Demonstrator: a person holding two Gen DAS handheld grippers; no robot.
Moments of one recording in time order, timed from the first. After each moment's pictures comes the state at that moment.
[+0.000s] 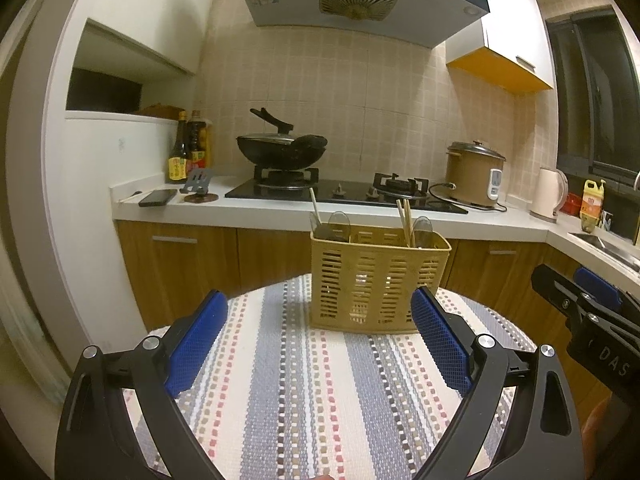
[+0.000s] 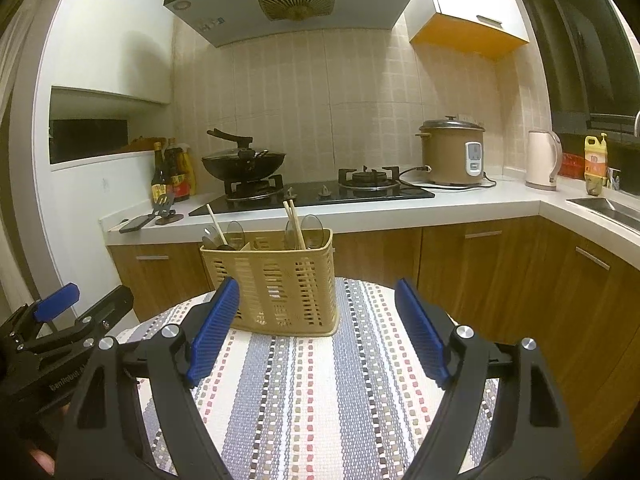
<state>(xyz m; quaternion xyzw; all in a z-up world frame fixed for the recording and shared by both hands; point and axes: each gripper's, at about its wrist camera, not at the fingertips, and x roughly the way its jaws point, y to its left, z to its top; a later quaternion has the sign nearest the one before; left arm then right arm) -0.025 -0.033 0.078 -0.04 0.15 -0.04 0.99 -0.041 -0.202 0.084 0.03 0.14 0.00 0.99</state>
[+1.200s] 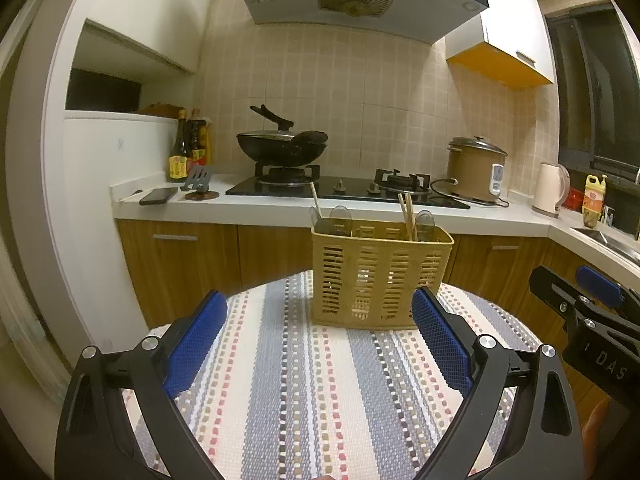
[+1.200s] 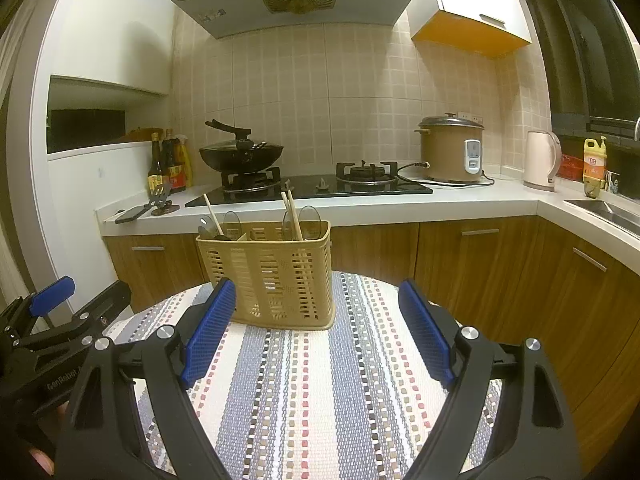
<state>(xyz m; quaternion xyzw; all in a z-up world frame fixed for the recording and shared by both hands) -0.023 -0.038 0.076 -0.04 0.15 -0.04 0.99 -0.037 -0.198 0.077 0.02 0.14 -0.01 0.99</state>
